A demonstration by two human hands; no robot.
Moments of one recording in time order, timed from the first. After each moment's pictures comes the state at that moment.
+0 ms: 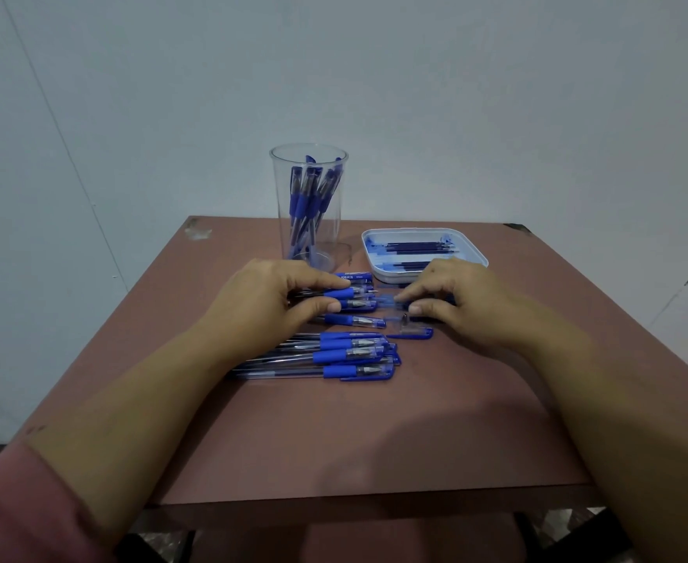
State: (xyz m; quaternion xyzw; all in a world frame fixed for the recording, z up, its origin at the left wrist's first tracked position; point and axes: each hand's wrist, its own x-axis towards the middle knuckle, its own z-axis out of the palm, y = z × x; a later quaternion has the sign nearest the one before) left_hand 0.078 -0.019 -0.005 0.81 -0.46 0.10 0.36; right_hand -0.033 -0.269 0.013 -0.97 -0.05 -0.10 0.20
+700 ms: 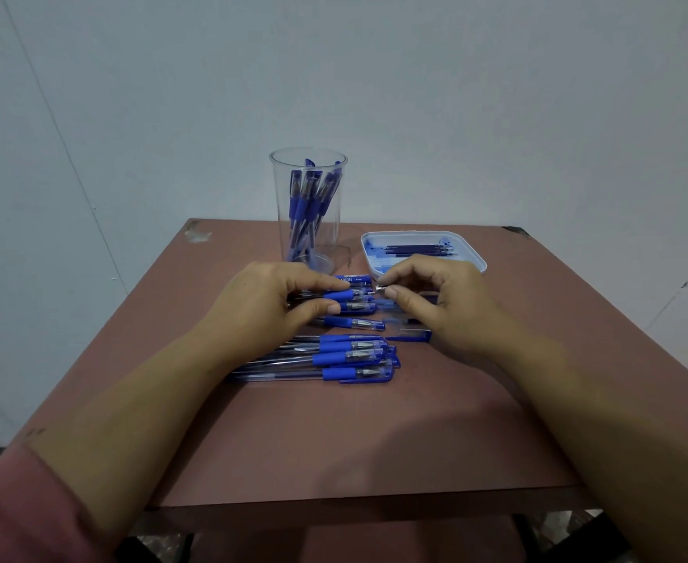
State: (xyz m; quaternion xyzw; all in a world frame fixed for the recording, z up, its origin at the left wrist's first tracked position) left_hand 0.078 -0.020 -0.005 0.80 -0.47 0.10 0.35; right_hand -0.032 -0.236 0.007 -0.90 -0.08 -0.24 0.36
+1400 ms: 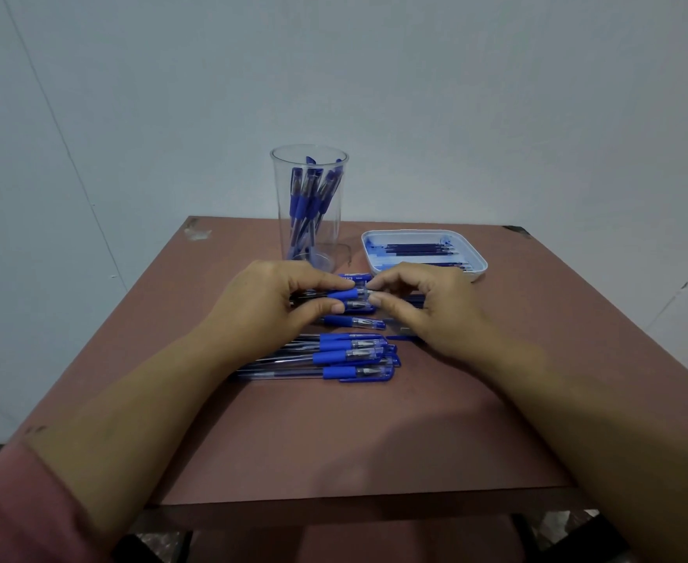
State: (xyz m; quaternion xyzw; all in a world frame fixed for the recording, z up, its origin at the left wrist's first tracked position) left_hand 0.078 -0.021 -0.007 0.79 -0.49 0.12 0.36; right_hand -0.022 -0.232 -0.005 -0.90 -0.12 -0.27 0.32
